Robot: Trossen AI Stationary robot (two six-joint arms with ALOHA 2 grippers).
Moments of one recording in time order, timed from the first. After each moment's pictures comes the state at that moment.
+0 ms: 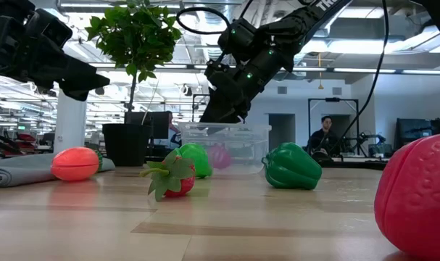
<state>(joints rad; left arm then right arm) -0.05 0.16 0.01 0.04 -0.04 -0.06 -0.20 1.94 1.29 -0.16 -0.08 -0.06</state>
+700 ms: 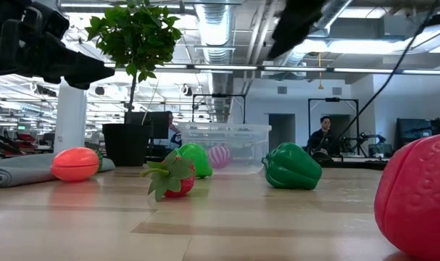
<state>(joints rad) -0.05 0.16 0.01 0.11 -0.12 0.09 0.10 1.42 1.29 -0.78 0.15 0.10</state>
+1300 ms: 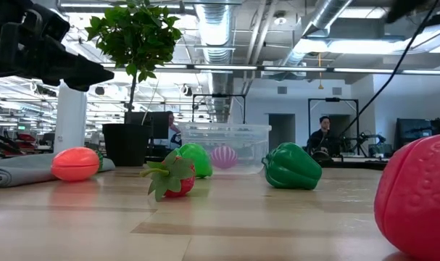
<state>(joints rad) -0.05 0.16 0.01 0.09 -0.12 0.09 0.85 1.44 1.28 -1.32 0.72 1.19</state>
